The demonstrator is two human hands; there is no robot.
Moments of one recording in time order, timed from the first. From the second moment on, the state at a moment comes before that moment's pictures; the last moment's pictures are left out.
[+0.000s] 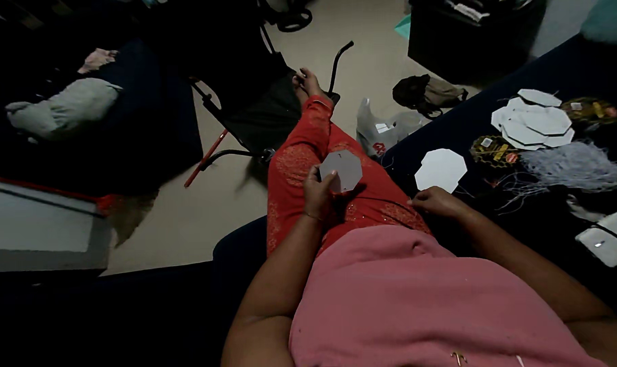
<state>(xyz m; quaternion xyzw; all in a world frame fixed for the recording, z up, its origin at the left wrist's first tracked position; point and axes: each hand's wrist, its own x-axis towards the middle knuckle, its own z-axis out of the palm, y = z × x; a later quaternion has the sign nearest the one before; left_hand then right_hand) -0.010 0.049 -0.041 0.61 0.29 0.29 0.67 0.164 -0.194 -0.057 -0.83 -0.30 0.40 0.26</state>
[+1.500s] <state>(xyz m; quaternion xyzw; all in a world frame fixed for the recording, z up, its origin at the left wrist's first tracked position) -0.011 0.050 -0.049 0.67 0.23 0.24 0.67 0.130 -0.147 -0.060 -0.73 -0.60 0.10 0.31</state>
